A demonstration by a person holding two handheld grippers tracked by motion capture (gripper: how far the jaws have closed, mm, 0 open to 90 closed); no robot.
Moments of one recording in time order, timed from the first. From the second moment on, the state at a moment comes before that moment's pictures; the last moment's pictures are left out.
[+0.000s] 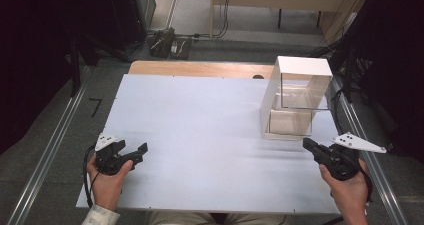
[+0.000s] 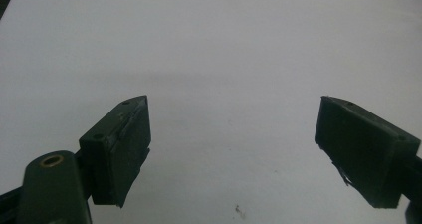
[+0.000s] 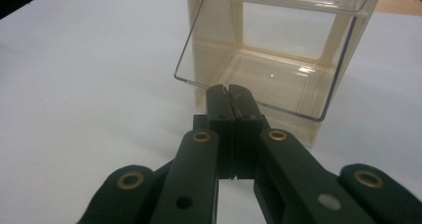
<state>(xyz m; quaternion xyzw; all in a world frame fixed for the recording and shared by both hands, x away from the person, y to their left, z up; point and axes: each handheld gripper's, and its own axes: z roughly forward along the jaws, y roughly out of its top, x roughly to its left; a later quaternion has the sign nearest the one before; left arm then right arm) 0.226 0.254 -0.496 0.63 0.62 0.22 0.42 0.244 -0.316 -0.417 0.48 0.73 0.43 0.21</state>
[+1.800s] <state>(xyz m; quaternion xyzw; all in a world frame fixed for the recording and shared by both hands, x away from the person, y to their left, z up) 0.227 0.253 -0.496 0.63 0.62 0.22 0.42 0.257 -0.307 -0.384 0.46 0.73 0.45 0.22</state>
